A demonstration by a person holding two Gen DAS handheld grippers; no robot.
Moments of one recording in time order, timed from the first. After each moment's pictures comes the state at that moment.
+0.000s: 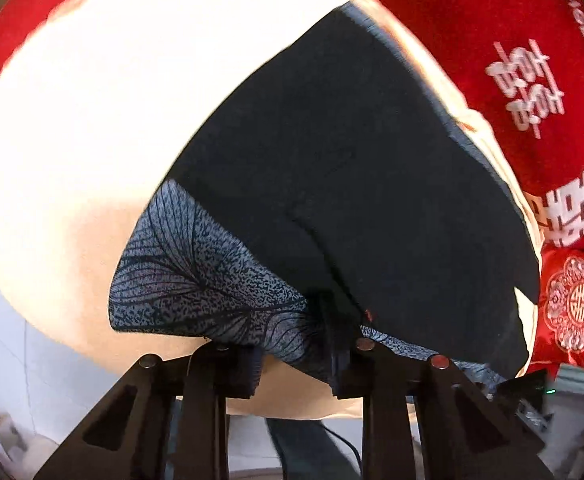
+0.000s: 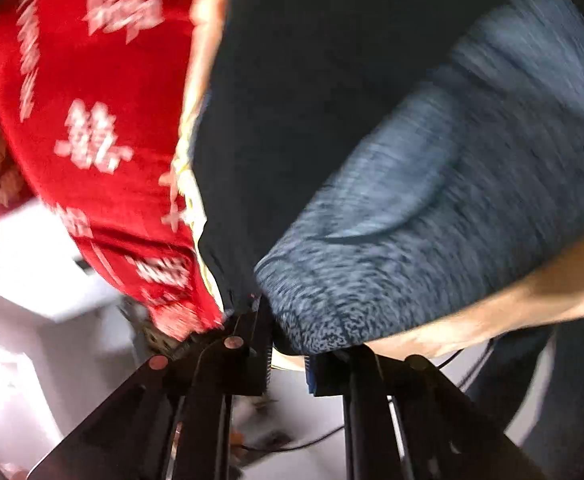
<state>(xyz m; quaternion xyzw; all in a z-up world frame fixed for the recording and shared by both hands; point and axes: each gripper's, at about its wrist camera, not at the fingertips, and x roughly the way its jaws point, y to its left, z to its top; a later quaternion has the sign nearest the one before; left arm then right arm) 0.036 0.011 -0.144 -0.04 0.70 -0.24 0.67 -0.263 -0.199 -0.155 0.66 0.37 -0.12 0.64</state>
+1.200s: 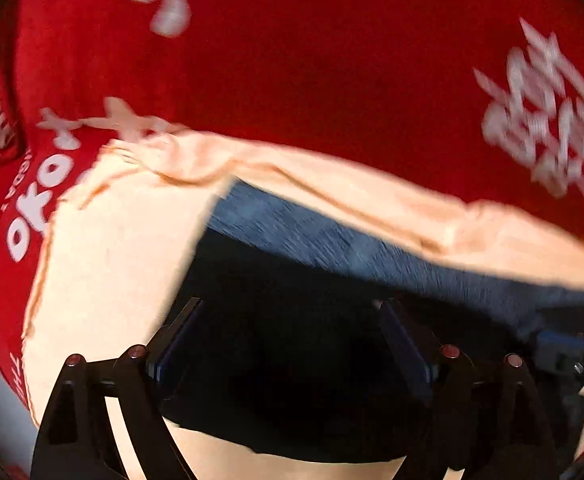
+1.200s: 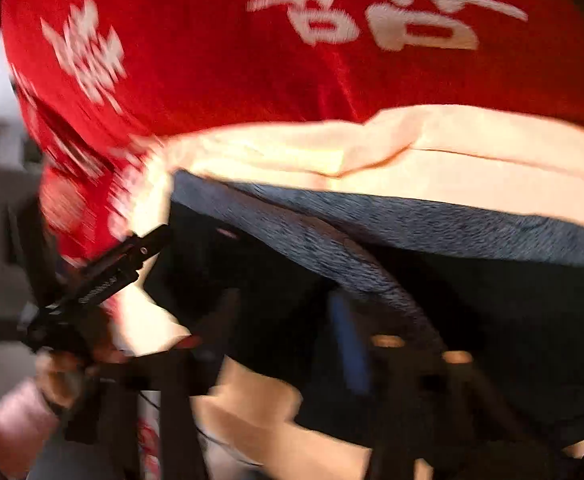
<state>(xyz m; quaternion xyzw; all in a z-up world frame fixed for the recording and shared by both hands) 0.153 -0.217 -0.126 0.17 0.58 -0.21 0.77 -0.014 -0.376 -0.134 0.31 0.62 -0.06 0.72</state>
